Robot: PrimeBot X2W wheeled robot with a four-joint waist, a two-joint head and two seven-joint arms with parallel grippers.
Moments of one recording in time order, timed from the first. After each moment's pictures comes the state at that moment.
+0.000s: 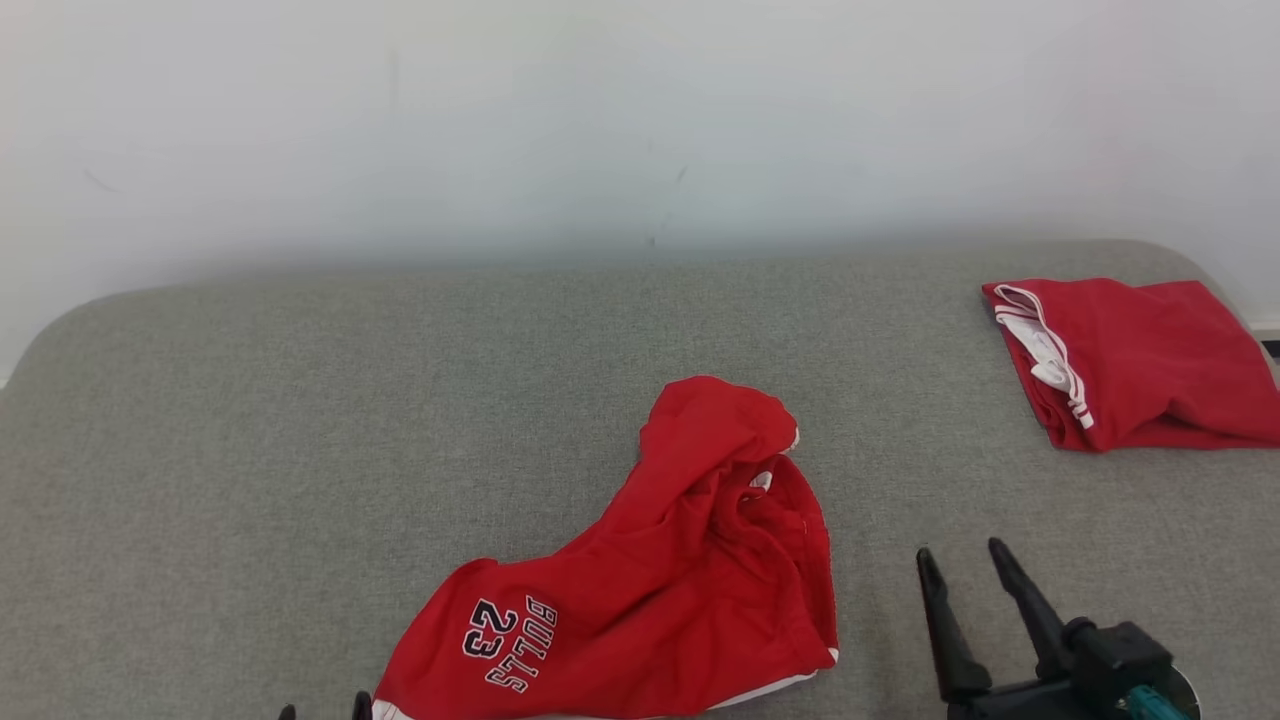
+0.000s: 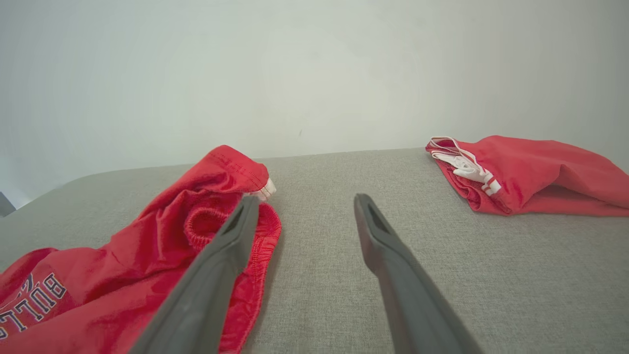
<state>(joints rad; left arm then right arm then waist) 0.11 0.26 -0.25 0.20 -0.54 0.13 -0.21 -0.01 -0.17 0.08 0.24 0.24 0.13 -0.26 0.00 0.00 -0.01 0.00</state>
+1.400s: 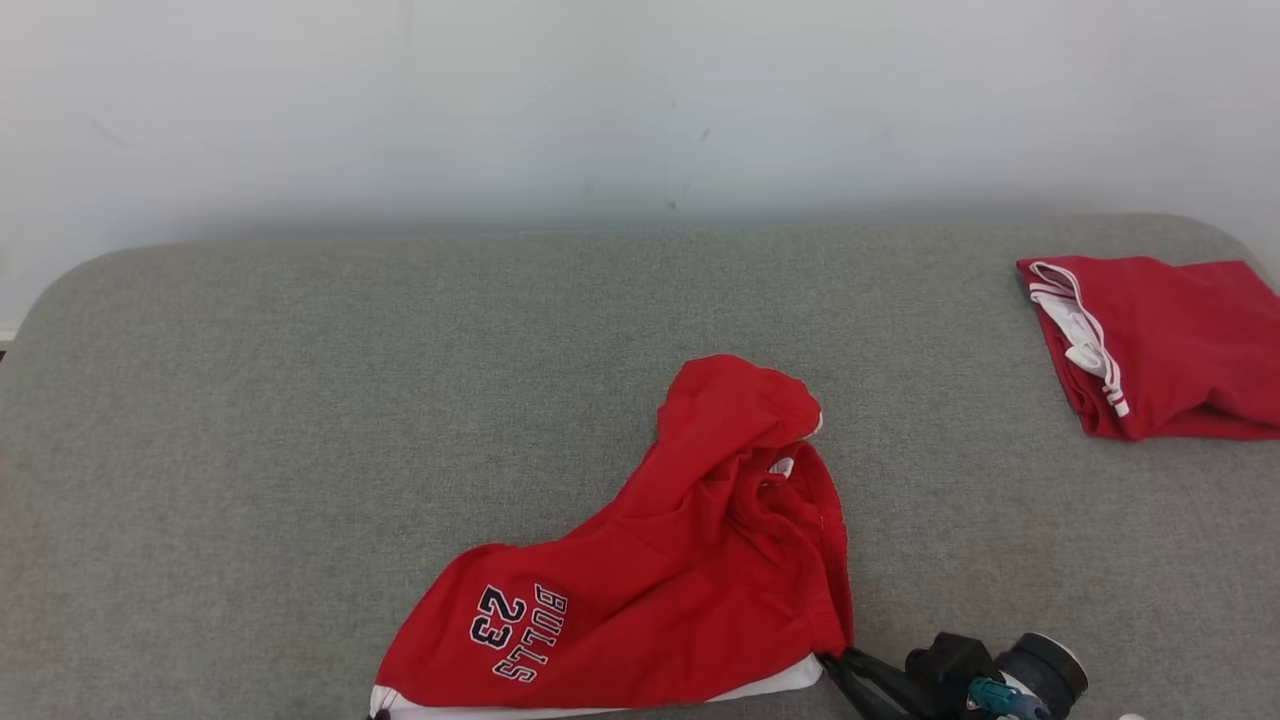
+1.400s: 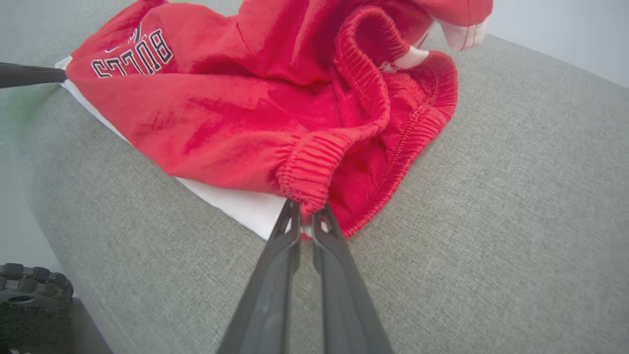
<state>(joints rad) -0.09 0.27 -0.34 0.57 -0.63 -0.09 -0.12 -0.25 -0.49 0.75 0.44 0.40 0.13 -0.14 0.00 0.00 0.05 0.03</state>
